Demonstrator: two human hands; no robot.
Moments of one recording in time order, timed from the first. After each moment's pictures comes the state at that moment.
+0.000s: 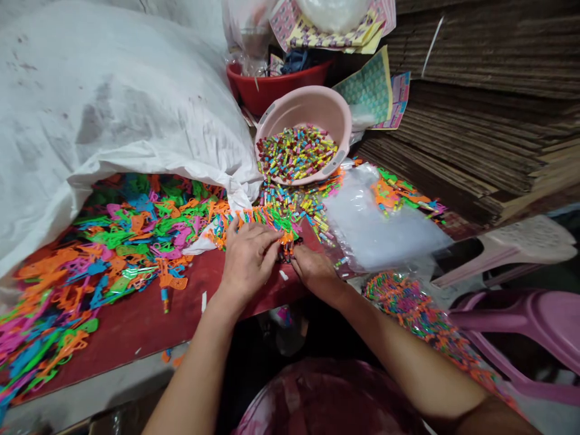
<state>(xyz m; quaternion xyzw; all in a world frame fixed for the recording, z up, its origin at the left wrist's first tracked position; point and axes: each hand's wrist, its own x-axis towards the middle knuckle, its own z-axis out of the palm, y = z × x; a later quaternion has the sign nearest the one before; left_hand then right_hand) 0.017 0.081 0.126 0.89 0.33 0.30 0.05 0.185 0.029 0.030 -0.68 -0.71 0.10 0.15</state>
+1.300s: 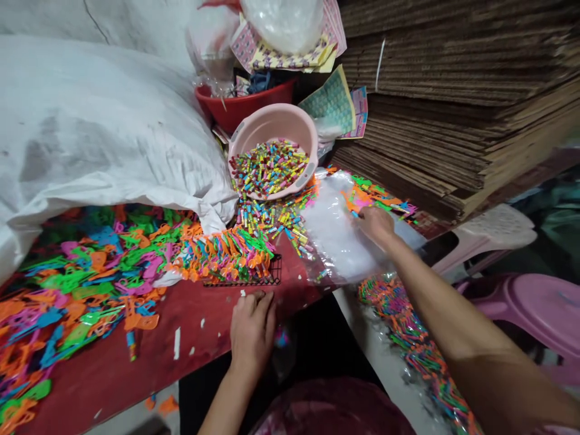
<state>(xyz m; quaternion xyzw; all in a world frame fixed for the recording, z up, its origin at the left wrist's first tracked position) 0.030 0.024 0.009 0.87 0.38 0.32 0.05 0.429 0.060 0.040 -0.90 -0.41 0.01 0.12</state>
